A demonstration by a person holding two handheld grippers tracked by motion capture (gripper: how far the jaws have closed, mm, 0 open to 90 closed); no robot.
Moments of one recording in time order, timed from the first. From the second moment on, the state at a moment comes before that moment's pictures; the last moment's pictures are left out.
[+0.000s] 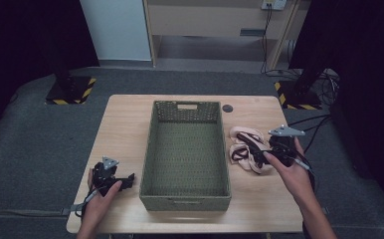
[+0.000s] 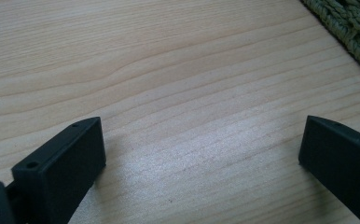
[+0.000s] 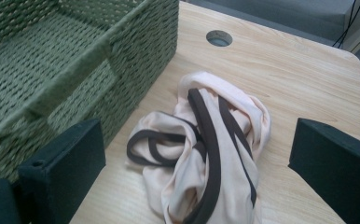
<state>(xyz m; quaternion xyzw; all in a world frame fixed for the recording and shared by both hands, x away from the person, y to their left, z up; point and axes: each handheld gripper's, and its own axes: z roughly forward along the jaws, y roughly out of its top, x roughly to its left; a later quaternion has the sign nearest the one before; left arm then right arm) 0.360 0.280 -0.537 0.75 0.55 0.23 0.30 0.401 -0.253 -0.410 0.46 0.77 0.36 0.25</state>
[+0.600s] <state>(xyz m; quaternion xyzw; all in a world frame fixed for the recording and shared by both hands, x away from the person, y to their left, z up) 0.360 0.280 -0.537 0.75 0.55 0.23 0.30 0.370 -0.265 -0.428 0.45 0.78 0.35 0.24</state>
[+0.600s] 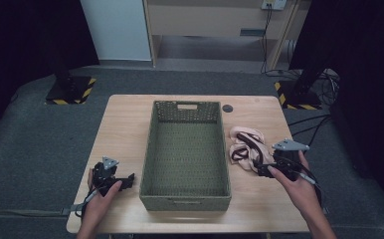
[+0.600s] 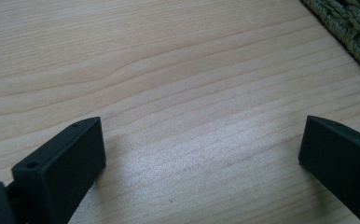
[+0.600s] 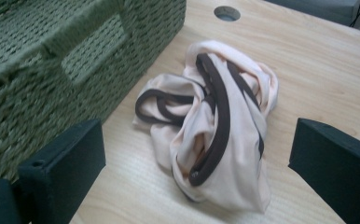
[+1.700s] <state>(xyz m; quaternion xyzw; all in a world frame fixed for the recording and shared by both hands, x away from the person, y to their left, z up) 0.360 0.280 -0.537 0.75 0.55 0.23 0.30 0.330 -0.265 -0.476 0.46 0.79 0.35 0.21</state>
